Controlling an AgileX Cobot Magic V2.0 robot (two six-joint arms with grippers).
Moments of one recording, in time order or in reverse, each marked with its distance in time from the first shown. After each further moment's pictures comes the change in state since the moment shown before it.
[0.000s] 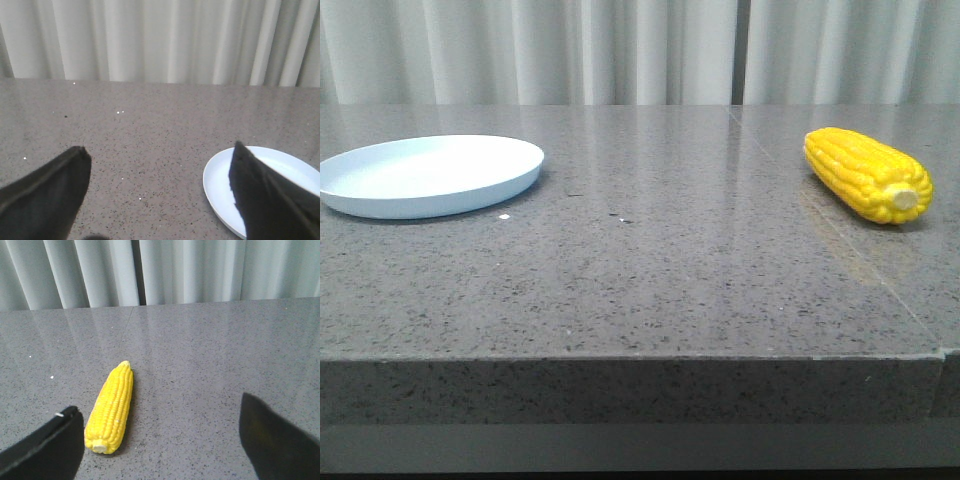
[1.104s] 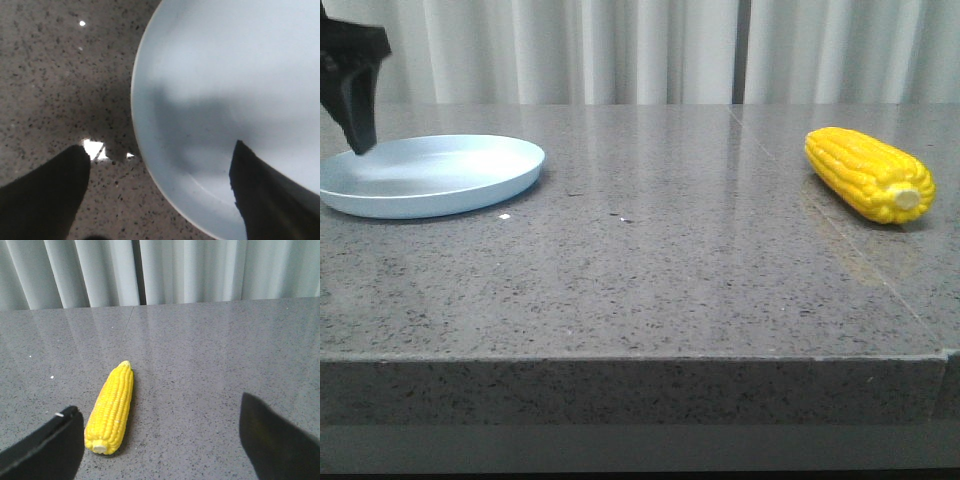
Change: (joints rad) left arm -0.187 1.192 -0.934 -0.026 0.883 0.000; right arm 0.000 0.000 0.000 0.000 0.001 0.000
